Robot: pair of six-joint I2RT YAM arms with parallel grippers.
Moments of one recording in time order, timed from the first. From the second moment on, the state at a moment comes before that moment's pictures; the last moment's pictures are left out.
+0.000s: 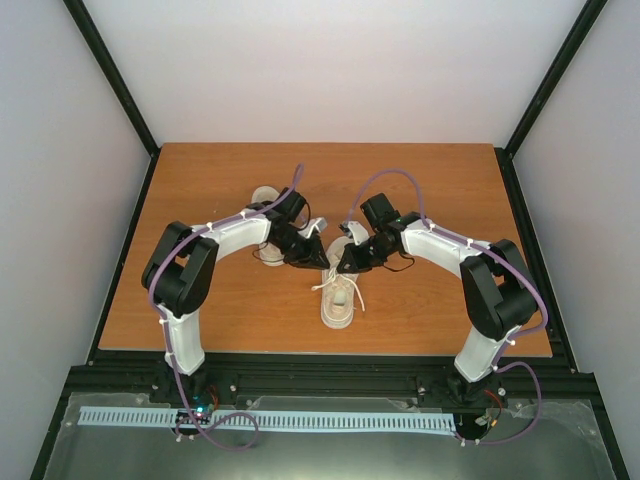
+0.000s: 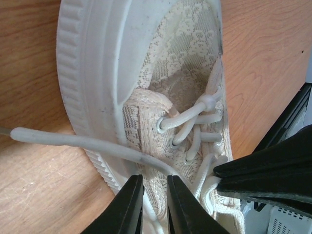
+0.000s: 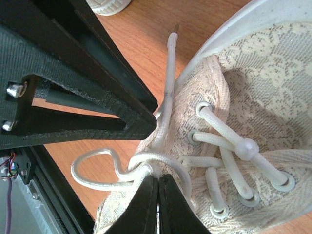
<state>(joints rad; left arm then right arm) -0.53 1.90 1.27 -0.60 0.68 -0.38 0.53 1.73 1.12 -0.58 -0.61 0.17</state>
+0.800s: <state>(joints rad) -0.56 1.93 1.29 -0.60 0.77 -0.34 0.53 1.73 1.12 -0.60 -0.59 0.17</state>
